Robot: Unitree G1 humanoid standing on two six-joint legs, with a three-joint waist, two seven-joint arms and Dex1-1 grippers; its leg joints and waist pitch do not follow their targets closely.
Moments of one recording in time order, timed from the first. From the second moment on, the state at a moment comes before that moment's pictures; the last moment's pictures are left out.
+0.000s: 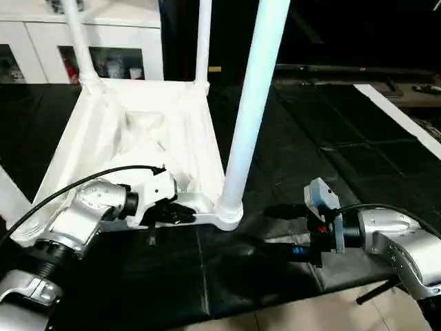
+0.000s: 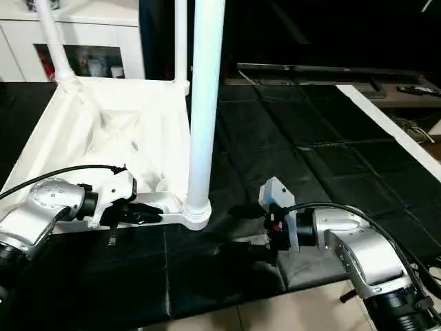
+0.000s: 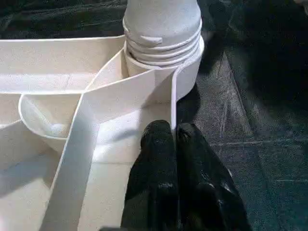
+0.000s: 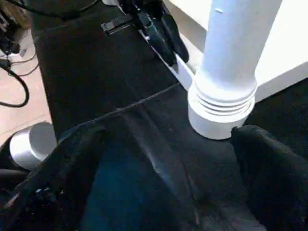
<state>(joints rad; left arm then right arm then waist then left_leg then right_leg) -0.51 0.60 -0.35 0.43 -0.13 0.07 -1.23 -0.23 -0.60 0.18 -0.05 0.38 0.49 1.16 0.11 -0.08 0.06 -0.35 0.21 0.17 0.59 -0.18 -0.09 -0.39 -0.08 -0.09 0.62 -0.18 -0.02</state>
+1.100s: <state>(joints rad) -0.56 0.58 -0.36 0.45 -0.08 0.16 -1.28 -0.26 -0.59 0.21 0.03 0.35 0.47 1.16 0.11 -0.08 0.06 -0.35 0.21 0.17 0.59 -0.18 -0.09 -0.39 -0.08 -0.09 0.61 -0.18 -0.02</state>
